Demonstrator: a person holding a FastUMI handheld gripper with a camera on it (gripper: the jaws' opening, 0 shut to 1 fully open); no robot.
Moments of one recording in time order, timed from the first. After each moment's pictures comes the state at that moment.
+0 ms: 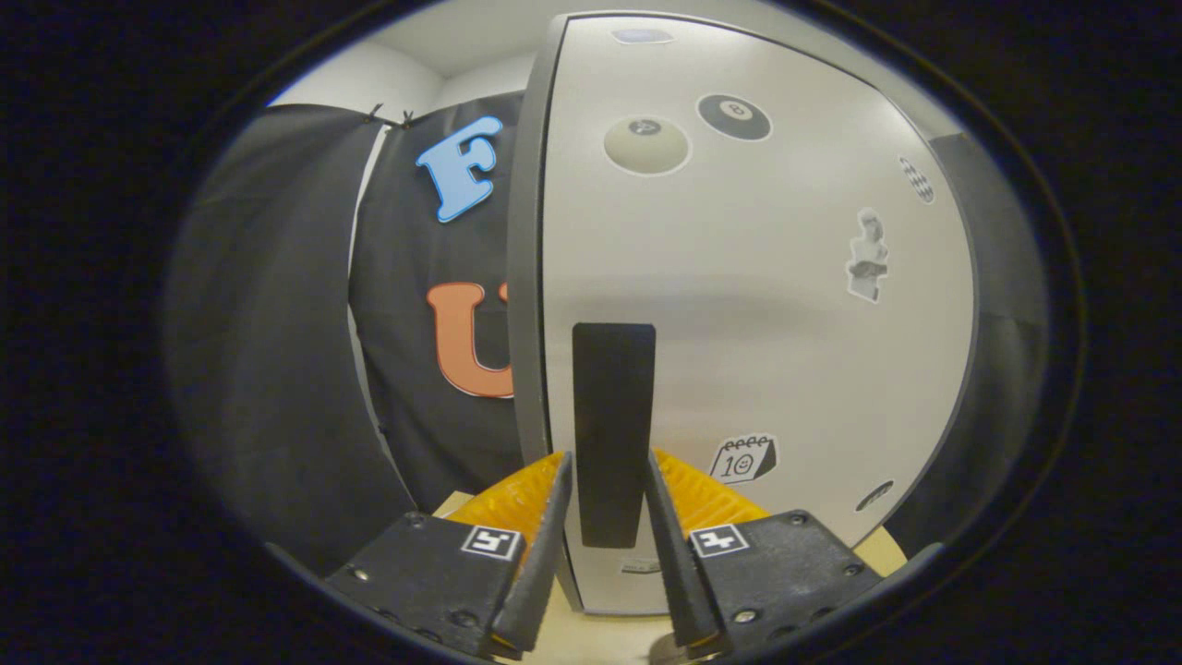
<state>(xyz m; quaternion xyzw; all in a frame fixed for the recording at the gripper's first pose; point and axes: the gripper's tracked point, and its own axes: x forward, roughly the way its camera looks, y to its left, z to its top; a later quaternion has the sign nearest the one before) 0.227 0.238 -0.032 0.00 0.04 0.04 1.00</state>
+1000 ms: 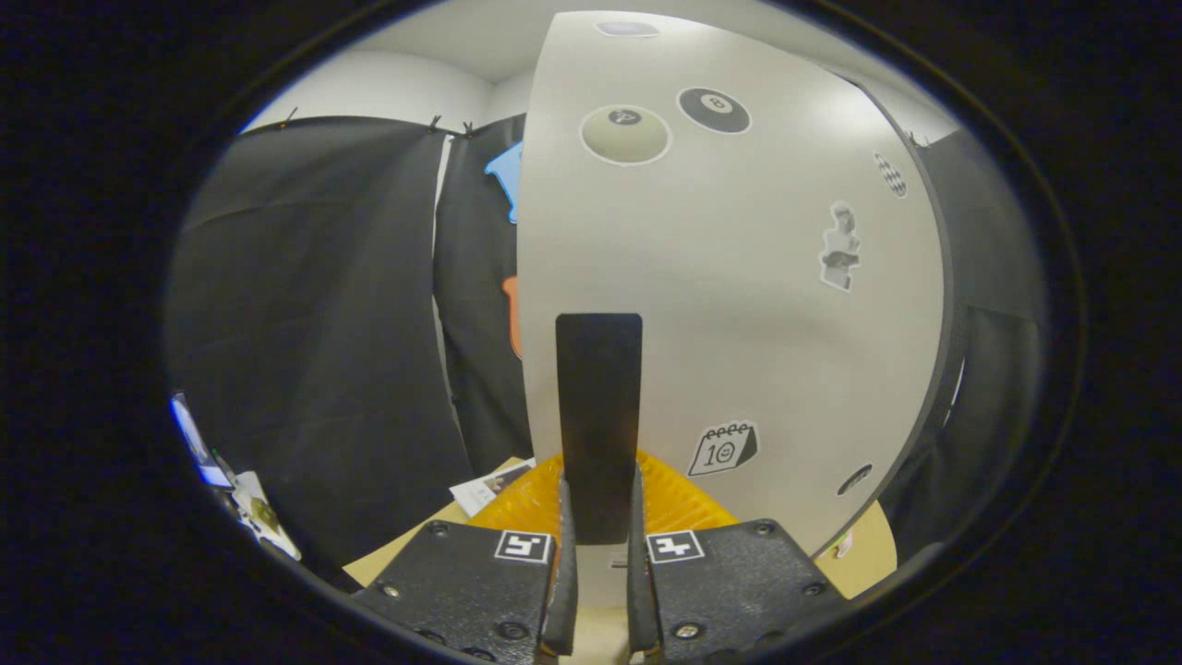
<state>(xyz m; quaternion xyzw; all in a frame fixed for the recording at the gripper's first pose) 0.092 0.197 -0.044 -0.02 0.06 0.17 0.98</state>
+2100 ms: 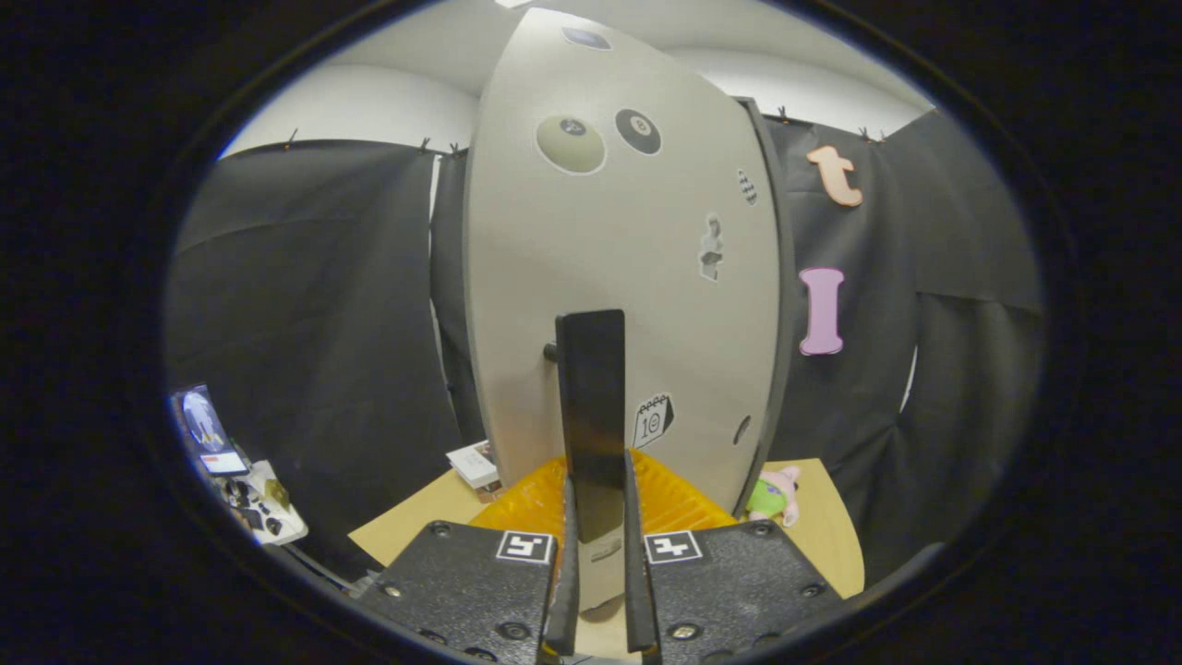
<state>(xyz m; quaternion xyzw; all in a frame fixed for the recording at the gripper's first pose) -0.056 0.061 -0.052 0.00 0.06 0.12 0.99</state>
